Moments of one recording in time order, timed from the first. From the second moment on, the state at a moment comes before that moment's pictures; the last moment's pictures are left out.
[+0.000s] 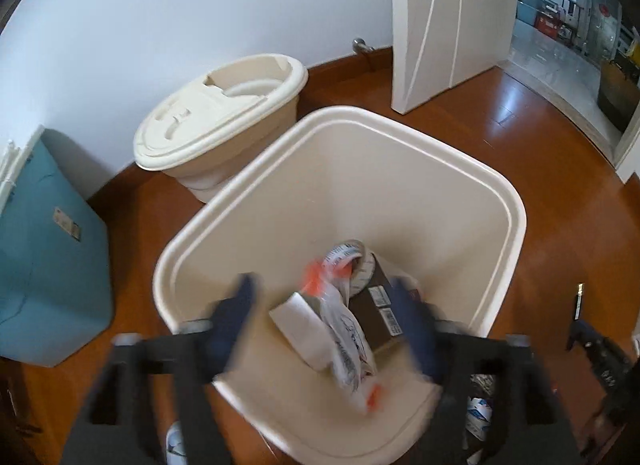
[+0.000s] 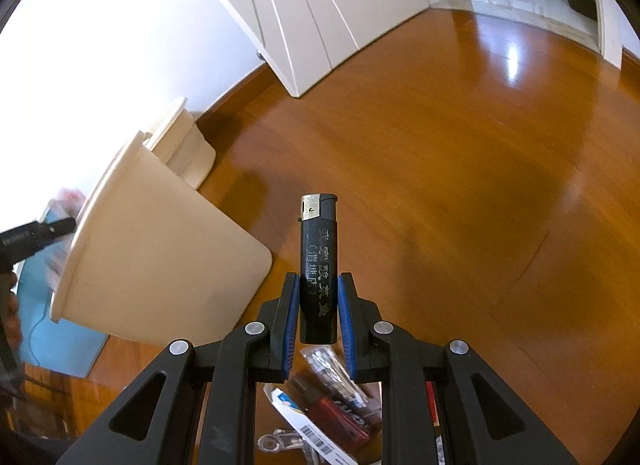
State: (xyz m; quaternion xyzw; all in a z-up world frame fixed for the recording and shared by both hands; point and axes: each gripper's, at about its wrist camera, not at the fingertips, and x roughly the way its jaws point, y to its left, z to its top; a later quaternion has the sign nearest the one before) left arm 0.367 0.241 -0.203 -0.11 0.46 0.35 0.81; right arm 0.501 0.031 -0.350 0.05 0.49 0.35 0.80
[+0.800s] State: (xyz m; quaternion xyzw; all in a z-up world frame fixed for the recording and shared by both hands) left arm 0.273 0.110 -0.323 -0.16 0.56 0.30 0.75; right arm 0.473 0.191 -0.184 0.00 0.35 0.54 0.77
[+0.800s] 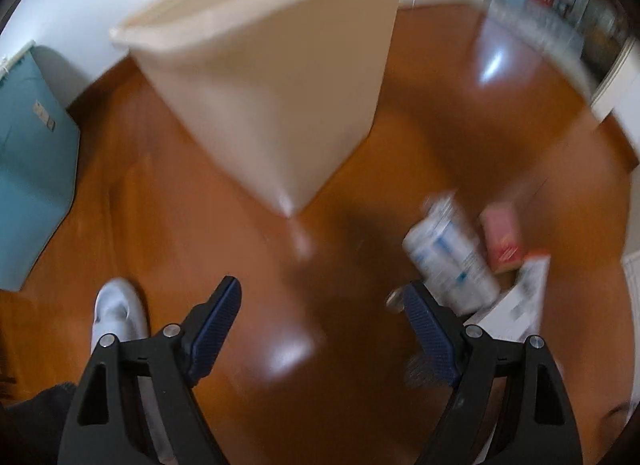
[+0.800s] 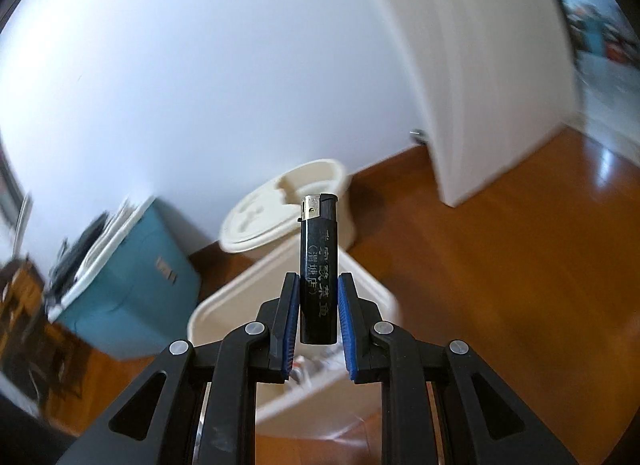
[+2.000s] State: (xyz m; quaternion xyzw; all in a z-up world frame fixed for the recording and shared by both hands) left arm 0.276 0.033 -0.409 -0.12 0.68 0.22 0.69; right arm 0.490 -0.002 -0.414 -0.12 0.58 0.32 0.74
